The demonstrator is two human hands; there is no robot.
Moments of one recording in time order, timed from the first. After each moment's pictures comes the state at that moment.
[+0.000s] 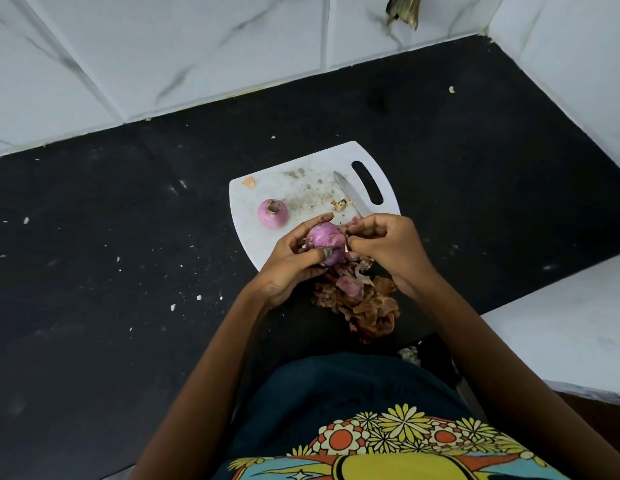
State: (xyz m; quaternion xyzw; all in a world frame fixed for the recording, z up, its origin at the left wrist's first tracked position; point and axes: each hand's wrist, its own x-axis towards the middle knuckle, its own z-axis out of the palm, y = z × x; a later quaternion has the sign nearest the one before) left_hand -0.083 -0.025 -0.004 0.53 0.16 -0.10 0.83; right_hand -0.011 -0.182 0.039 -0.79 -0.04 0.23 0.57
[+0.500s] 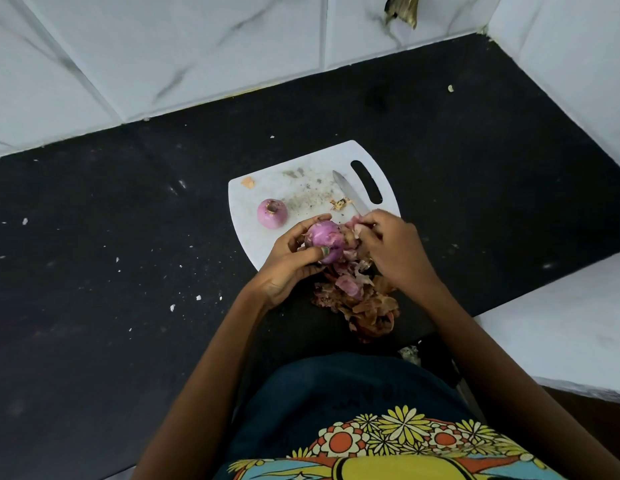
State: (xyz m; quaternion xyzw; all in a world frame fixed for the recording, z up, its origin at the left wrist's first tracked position) left_hand -0.082 -0.024 -0.005 0.52 0.16 -0.10 0.83; right_hand -0.009 -0.186 0.037 -0.90 -0.16 0.13 0.38
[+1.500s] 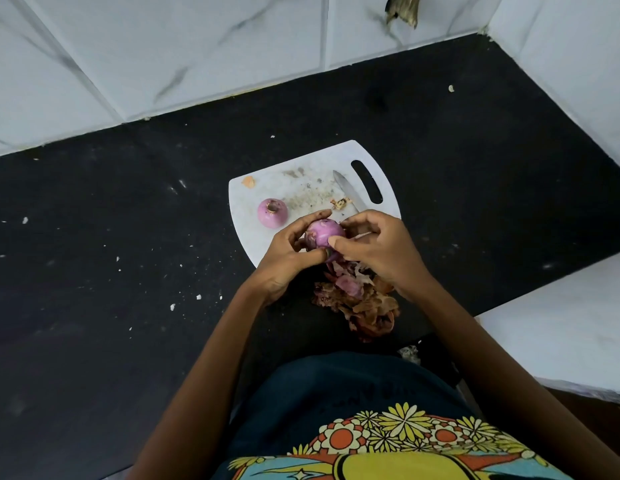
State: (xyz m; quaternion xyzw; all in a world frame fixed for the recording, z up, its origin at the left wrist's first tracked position) left_hand -0.081 -0.019 -0.001 0.61 0.14 -0.07 0.78; right_hand -0.016 -0.181 0.042 -0.79 -0.10 0.23 0.55
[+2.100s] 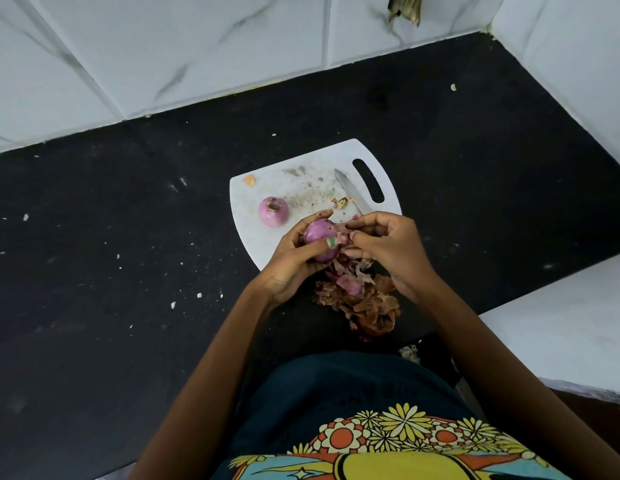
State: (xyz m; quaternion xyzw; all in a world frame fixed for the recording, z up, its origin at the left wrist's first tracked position) left_hand -0.078 -0.030 -0.001 0.48 0.18 -0.09 0.85; right_hand -0.017 -0.180 0.042 -0.72 -0.01 0.26 0.65
